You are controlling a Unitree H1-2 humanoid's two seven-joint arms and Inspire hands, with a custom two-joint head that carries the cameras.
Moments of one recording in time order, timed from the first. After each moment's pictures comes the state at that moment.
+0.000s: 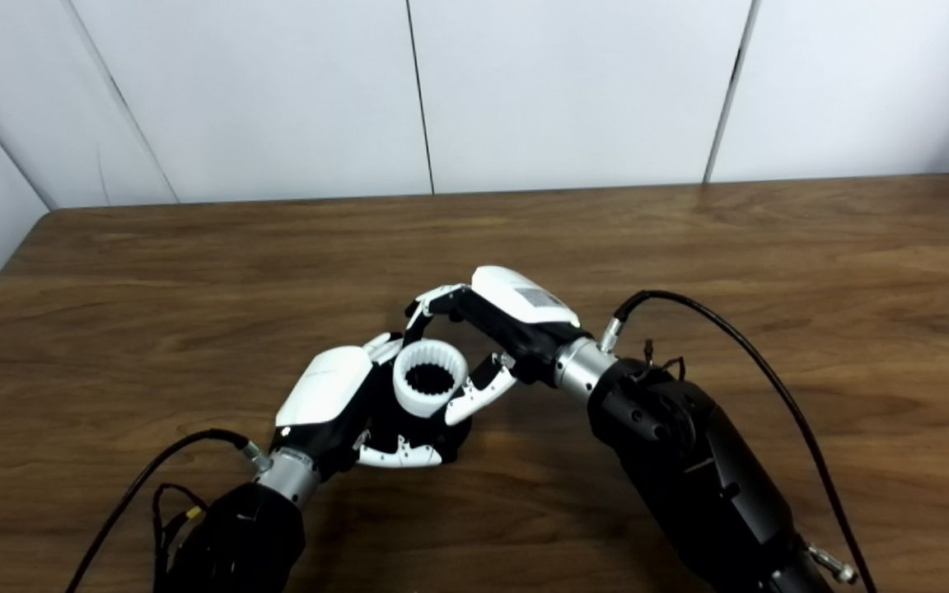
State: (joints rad) left arm -0.06 0.17 -0.39 -0.31 0.89 0.26 -0.27; right arm -0.40 -0.23 0.42 -0.23 -0.56 0.19 0.45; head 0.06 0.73
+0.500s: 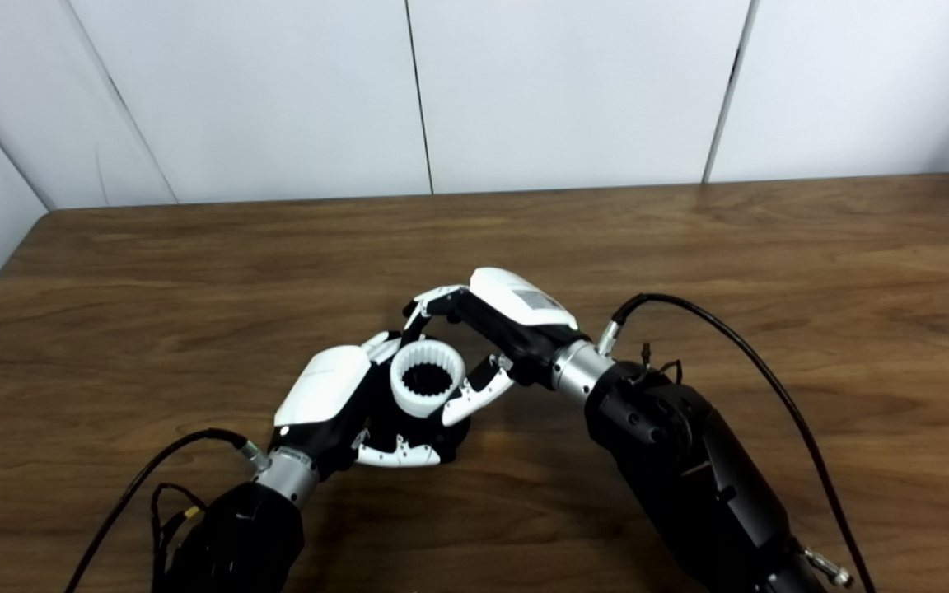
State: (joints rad) left arm -0.06 0.17 -0.38 -0.31 0.89 0.26 -0.27; right arm -0.39 -0.22 0.42 -0.23 -0.56 0.19 0.45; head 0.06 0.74
